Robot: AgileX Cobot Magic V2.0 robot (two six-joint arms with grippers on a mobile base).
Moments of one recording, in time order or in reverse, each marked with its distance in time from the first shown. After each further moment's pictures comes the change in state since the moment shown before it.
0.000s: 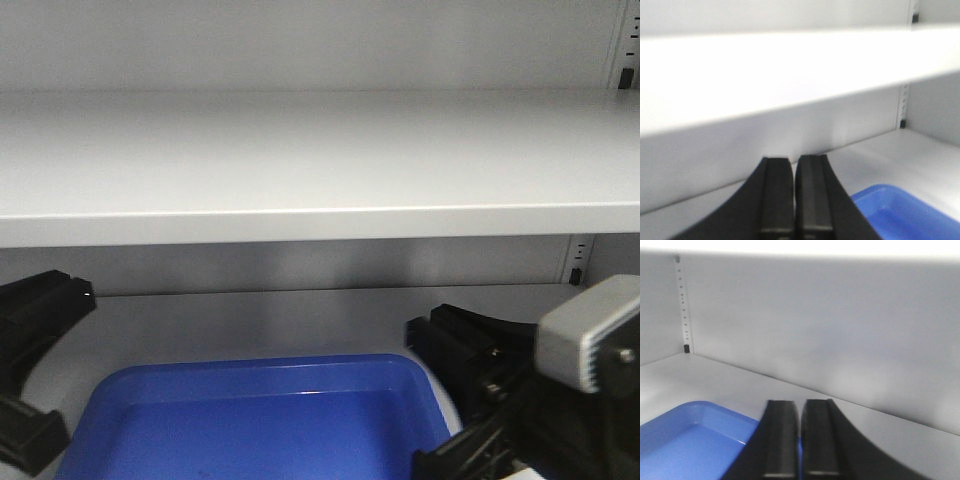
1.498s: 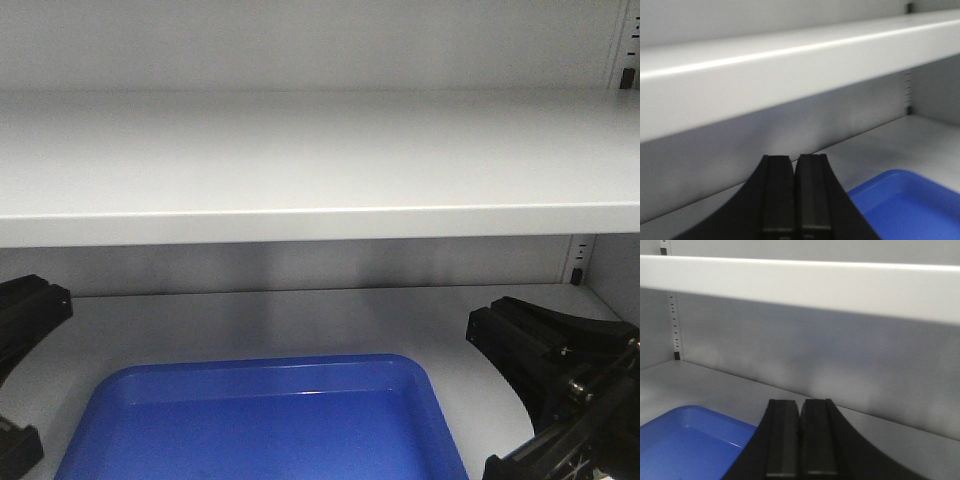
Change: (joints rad) left arm 0.133 -0.017 0.000 0.093 0.122 0.000; right arm 0.000 -0.128 0.000 0.416 0.021 -0.428
